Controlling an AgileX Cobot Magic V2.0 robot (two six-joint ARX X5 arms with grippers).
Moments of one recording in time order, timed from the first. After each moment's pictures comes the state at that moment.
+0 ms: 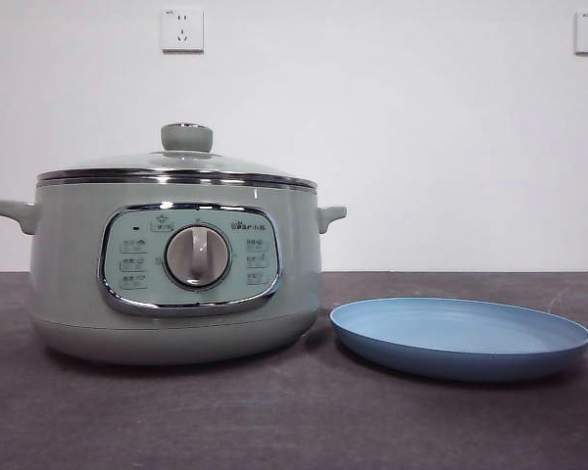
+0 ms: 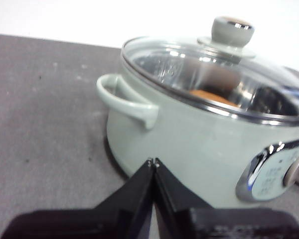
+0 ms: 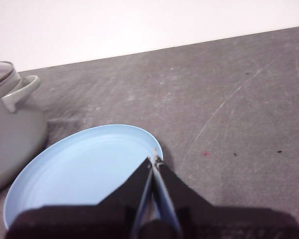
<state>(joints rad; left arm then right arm) -0.13 0.00 0.02 -0.15 0.19 -0.19 0.05 0.01 0.02 -0.16 -0.15 0.15</state>
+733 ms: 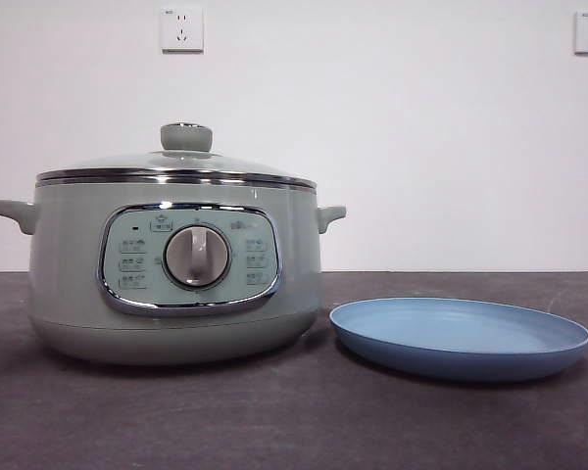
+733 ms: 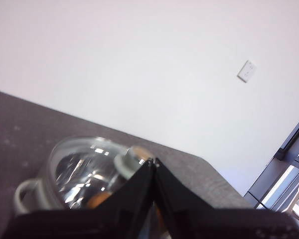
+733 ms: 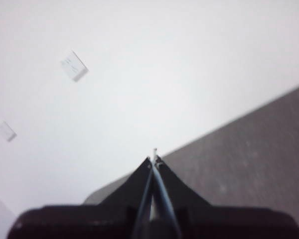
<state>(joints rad) -0.13 0.09 0.38 -0.17 0.27 -0.58 0.05 0.14 0.36 -0.04 -0.21 0.62</state>
